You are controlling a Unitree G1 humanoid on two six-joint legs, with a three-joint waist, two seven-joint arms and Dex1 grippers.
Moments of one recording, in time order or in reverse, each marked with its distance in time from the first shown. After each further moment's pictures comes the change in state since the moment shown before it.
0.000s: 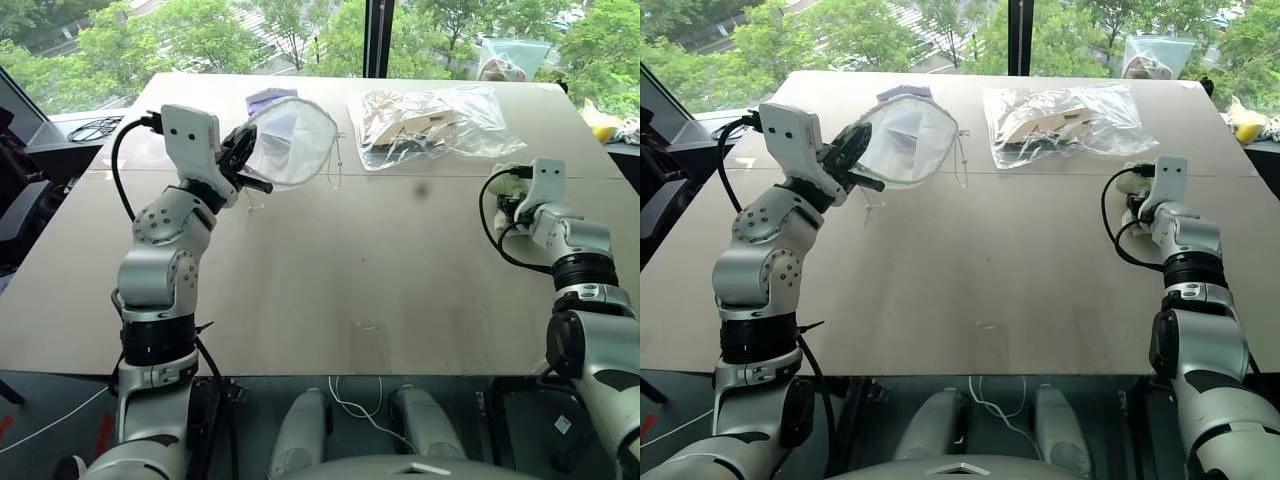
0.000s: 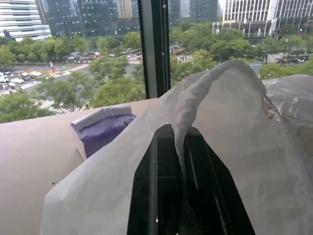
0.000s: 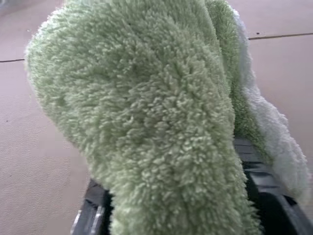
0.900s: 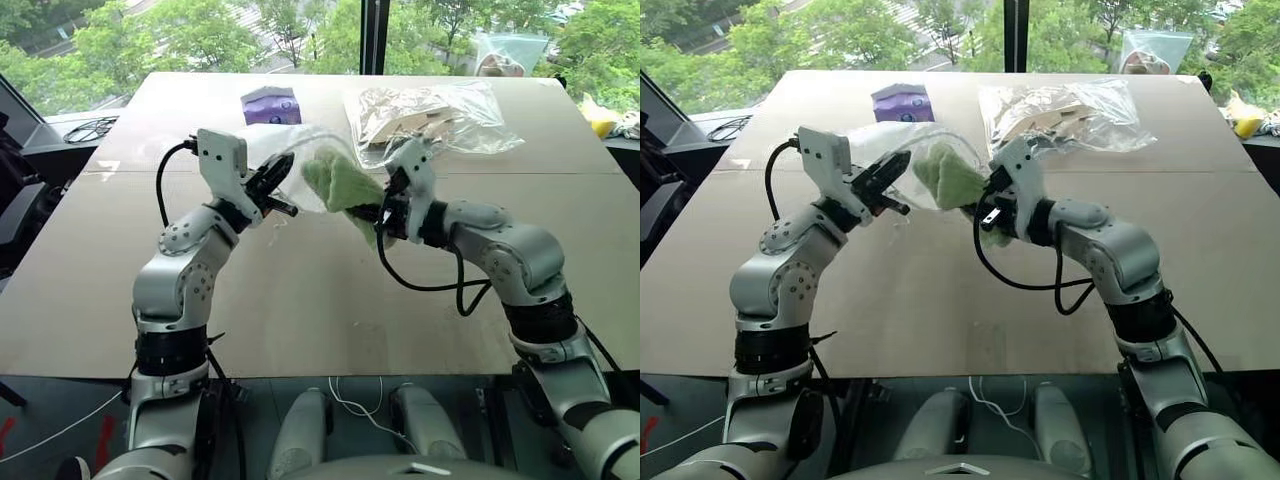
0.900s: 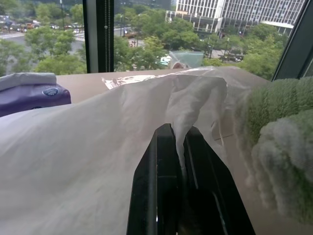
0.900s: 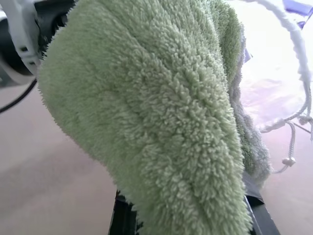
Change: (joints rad) left arm 0.072 -0.041 -0.070 -0.083 -0.134 0.085 -0.121; right arm 0.190 0.151 0.498 -1.033 0.298 0.329 0.397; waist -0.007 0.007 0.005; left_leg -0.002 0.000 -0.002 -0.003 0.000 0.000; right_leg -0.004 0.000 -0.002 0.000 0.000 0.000
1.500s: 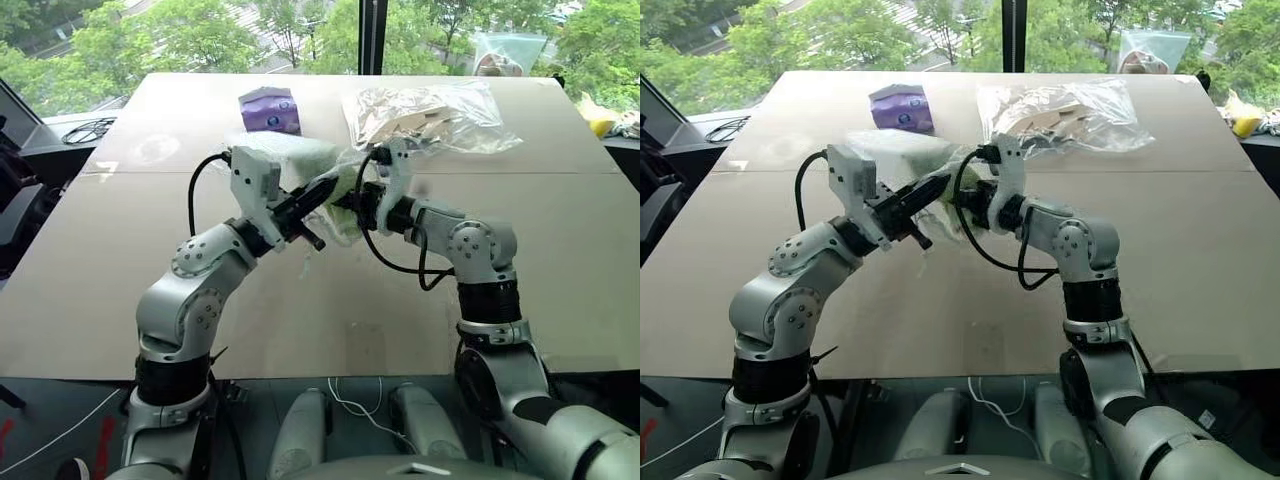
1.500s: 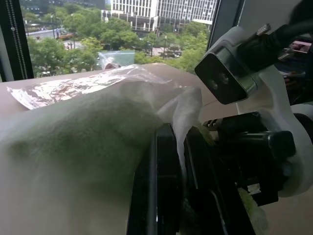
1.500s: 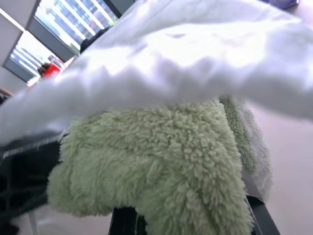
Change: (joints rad) left arm 0.078 -0.001 -0.057 -0.192 -0.117 0.081 -0.057; right arm -0.119 0.426 -0.427 0.272 0.222 0.186 -0.350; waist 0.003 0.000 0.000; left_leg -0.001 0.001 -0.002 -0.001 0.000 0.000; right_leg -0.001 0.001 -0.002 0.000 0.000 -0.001
